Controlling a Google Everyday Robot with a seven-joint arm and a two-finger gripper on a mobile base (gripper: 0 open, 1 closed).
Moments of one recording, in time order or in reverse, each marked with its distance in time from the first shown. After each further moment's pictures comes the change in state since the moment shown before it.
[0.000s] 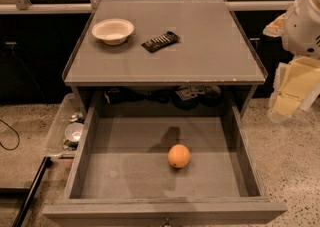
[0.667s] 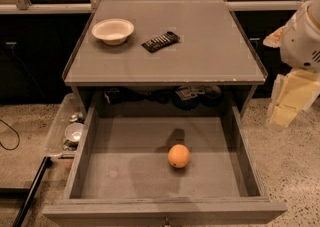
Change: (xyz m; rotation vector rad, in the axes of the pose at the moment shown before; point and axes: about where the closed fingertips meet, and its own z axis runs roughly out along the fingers) arm 0.007 0.007 0.018 -0.009 -0.005 0.018
